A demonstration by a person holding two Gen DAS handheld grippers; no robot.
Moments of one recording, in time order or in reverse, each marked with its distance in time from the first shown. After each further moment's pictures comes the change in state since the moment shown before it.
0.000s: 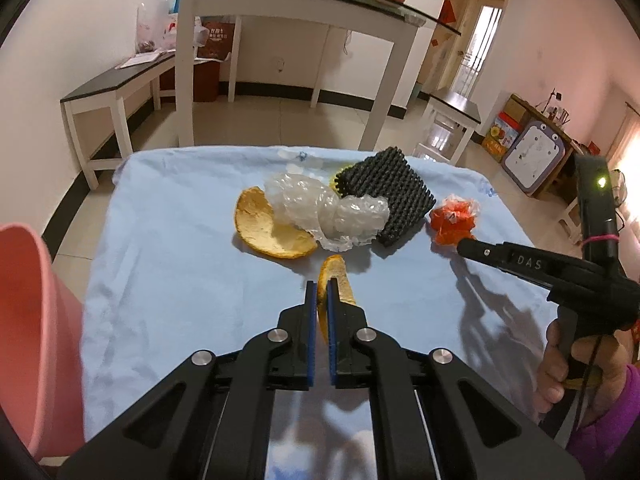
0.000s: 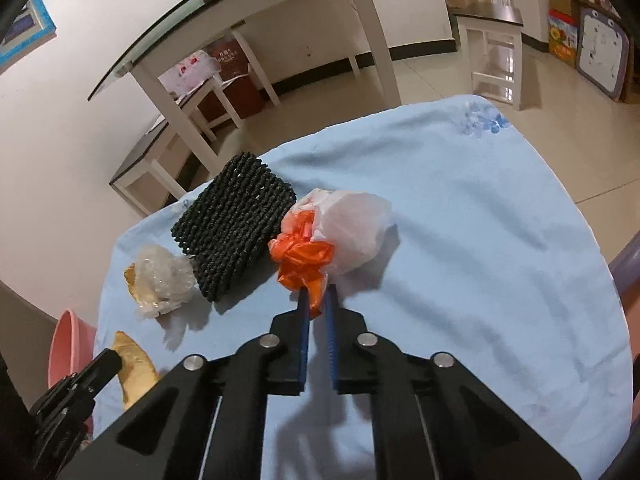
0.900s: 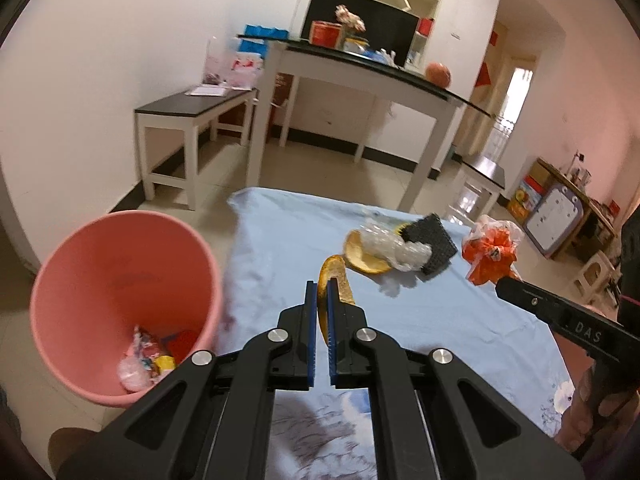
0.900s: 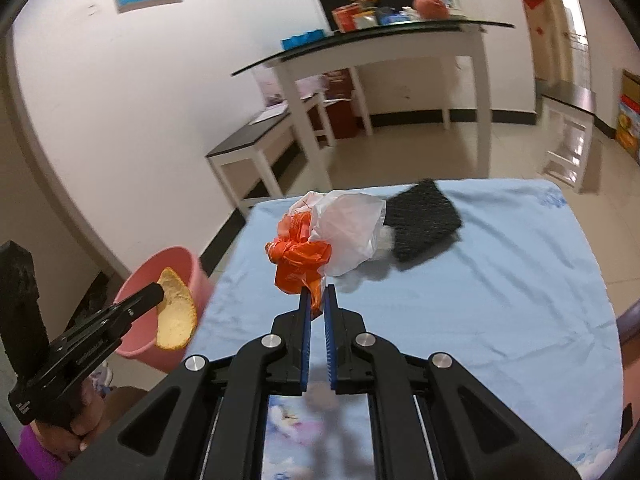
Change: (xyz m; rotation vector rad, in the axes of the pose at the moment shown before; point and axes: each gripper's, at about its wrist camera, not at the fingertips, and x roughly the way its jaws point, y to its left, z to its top) left arm -0.138 0.066 -0.032 -0.140 -0.197 0.105; right arm -0.114 0.128 -0.072 -0.307 -0.108 0.188
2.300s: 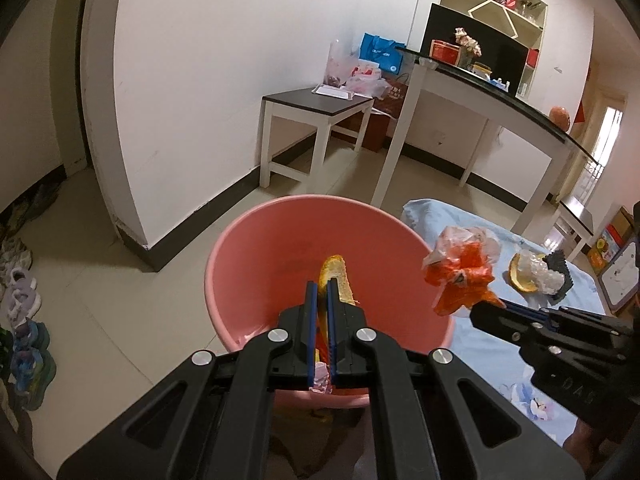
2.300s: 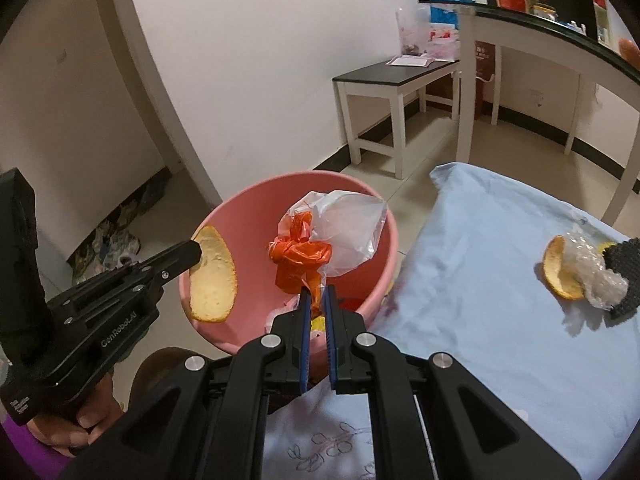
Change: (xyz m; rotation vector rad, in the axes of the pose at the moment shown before) left arm -0.038 0.138 -0.017 -0.174 -0.025 0.321; right arm 0.118 0.203 -0.025 -0.350 0.216 0.228
